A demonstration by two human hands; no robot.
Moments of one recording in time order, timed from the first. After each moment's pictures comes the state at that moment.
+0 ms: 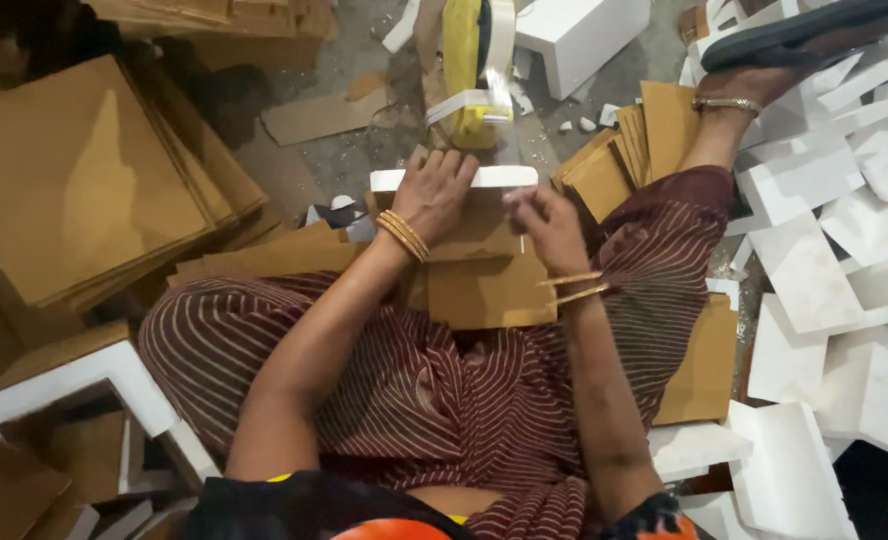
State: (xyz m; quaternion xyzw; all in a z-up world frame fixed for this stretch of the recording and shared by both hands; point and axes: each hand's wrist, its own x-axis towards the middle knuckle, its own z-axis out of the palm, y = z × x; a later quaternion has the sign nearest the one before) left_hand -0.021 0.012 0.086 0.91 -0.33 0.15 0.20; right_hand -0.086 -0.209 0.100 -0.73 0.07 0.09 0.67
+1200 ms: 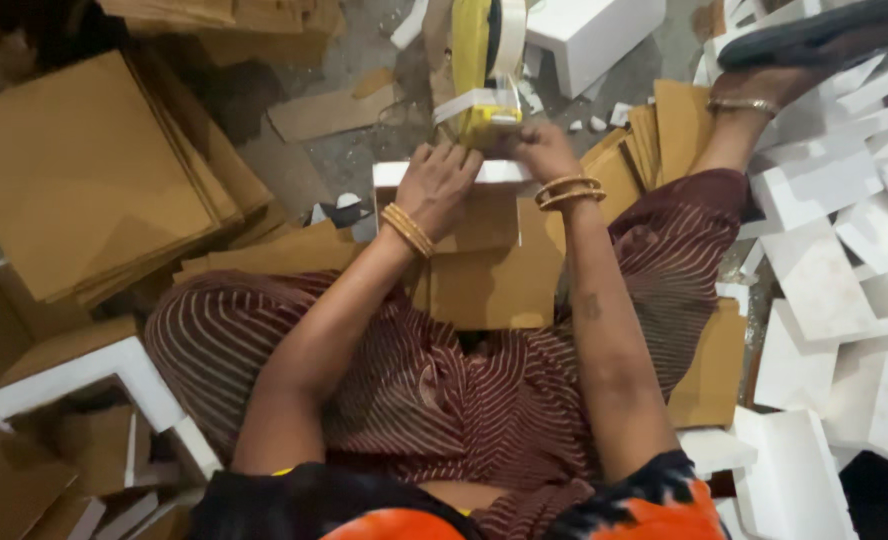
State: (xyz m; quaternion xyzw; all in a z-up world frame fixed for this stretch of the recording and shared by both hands) left_hand -0.019 0.015 0.090 0.91 -0.34 0.12 0.21; right_hand 0.028 -0.230 0.048 -0.80 0.12 0.20 0.55
